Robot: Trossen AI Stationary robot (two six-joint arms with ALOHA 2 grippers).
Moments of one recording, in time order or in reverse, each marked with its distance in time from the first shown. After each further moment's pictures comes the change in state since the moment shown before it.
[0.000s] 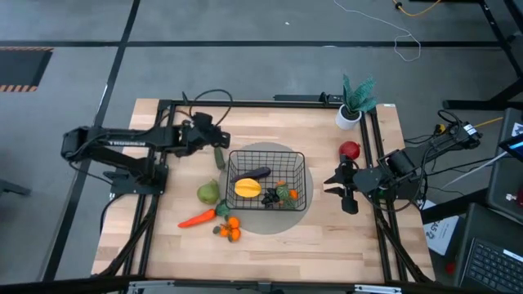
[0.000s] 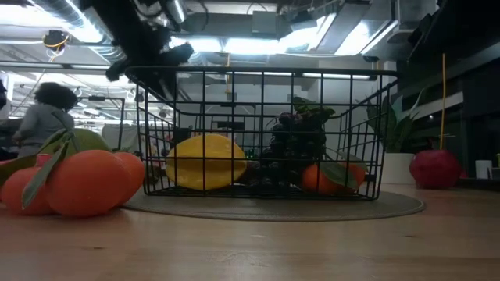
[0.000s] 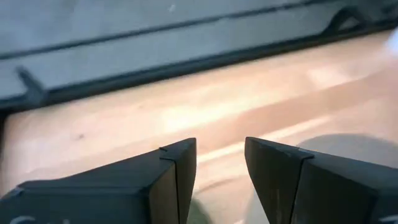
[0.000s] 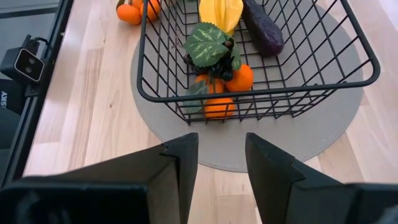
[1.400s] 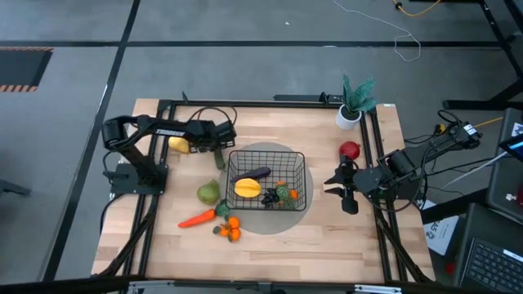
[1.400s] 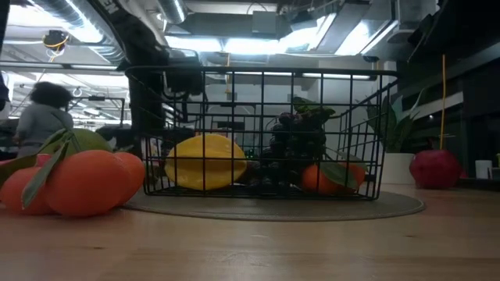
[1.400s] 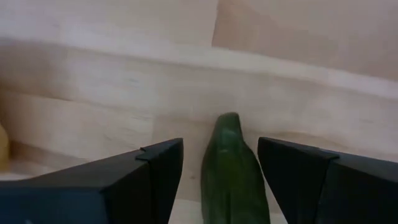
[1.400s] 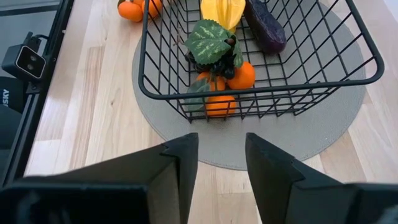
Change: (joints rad) left arm 0.236 0.453 0.002 -0.051 0.420 -0.519; right arm 0.000 0.000 0.000 -0.005 -0.008 0.001
